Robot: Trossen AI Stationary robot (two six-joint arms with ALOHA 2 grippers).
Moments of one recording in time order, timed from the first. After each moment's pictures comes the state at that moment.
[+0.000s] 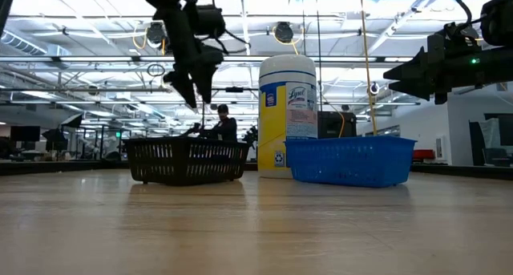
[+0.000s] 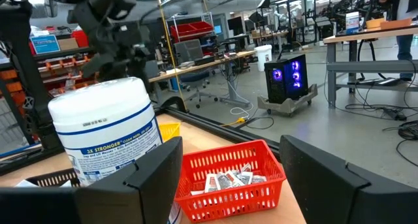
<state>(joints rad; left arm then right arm) 0.59 1.68 1.46 -0.94 -0.02 -0.15 -0.59 0.02 0.01 0.06 0.03 0.20</state>
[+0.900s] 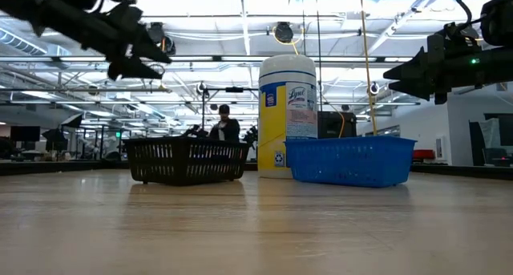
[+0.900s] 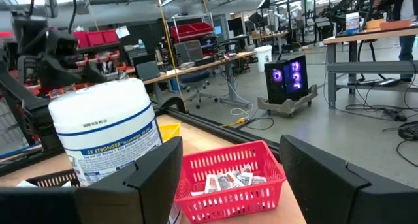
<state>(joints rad) 0.45 0.69 0.45 -0.05 -0.05 -0.24 -0.59 0.02 0.01 0.06 0.03 0.20</state>
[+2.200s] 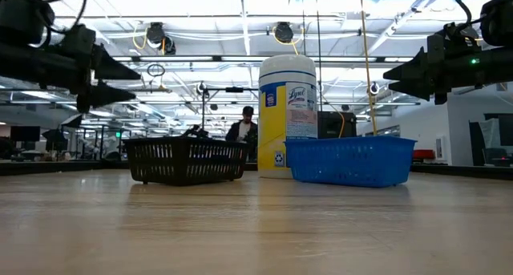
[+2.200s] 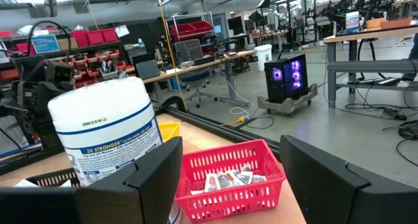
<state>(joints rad) 0.44 0.10 0.01 0.04 -0.05 -0.35 -0.59 0.02 0.01 0.06 0.03 0.20</state>
